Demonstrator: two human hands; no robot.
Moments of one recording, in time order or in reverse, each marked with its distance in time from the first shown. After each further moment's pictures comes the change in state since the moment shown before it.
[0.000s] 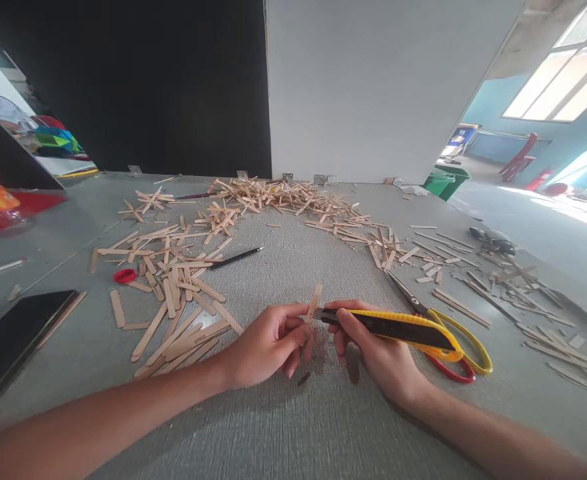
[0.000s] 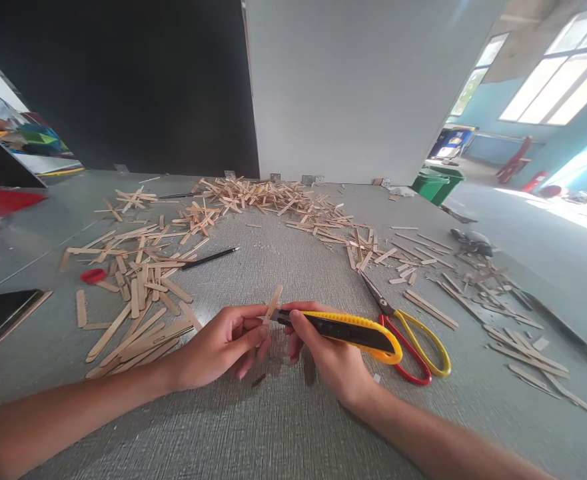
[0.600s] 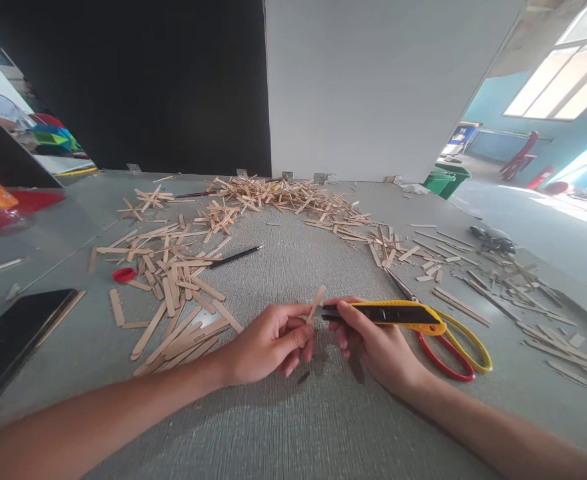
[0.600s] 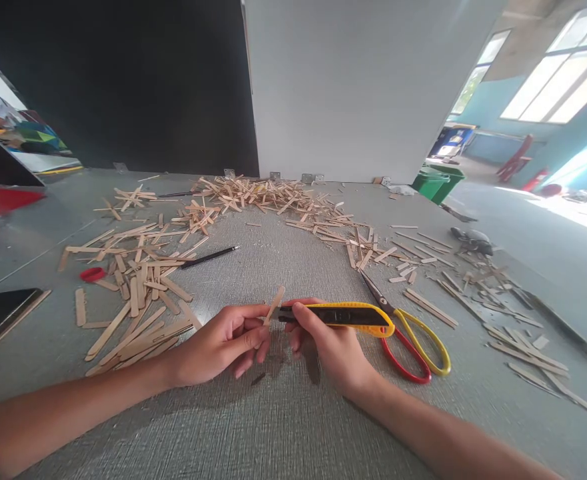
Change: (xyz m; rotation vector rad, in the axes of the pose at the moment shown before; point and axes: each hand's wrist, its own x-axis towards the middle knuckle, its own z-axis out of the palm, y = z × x) left_hand 0.000 0.001 -0.004 -0.039 -0.081 0.005; right_hand 0.007 0.010 -0.004 0.176 0.013 0.132
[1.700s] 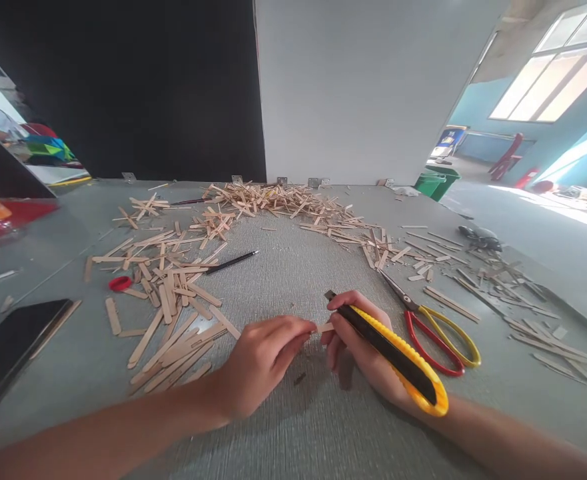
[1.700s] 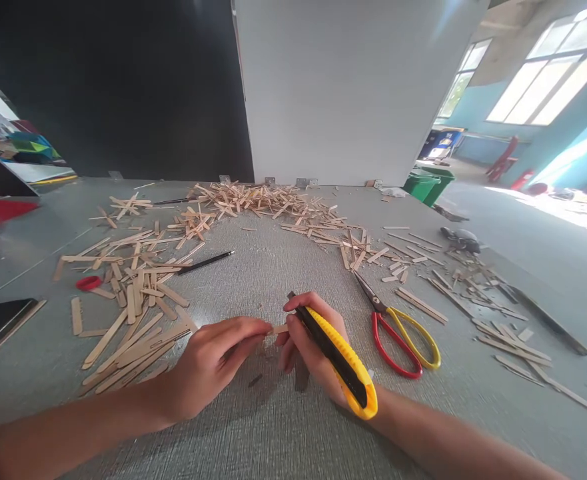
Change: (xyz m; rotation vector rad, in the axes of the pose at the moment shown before) left_hand -0.012 -0.012 0.015 0.783 0.377 0.582; right_hand -0.012 -0.016 0.017 -0.055 -0.017 -0.177
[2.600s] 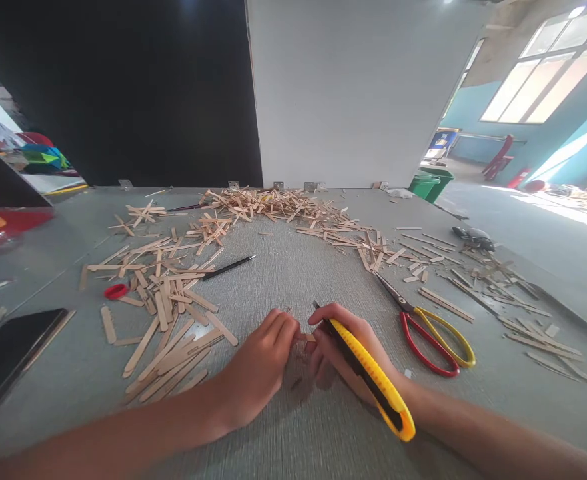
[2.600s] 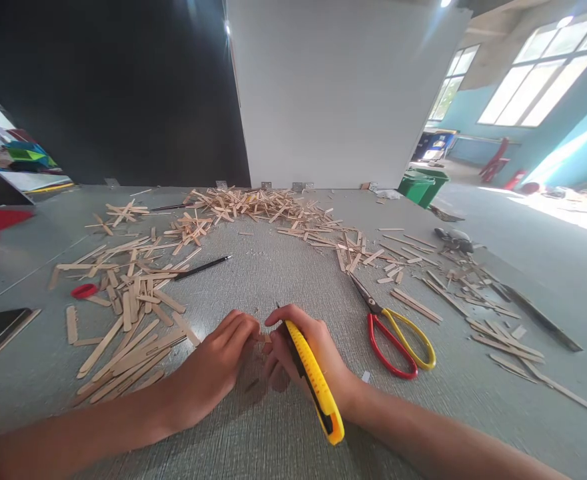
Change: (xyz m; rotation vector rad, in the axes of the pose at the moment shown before) left_hand -0.005 -0.006 0.003 0.369 -0.233 0.015; right_hand -0.003 0.015 -0.002 -0.106 -0.192 0.054
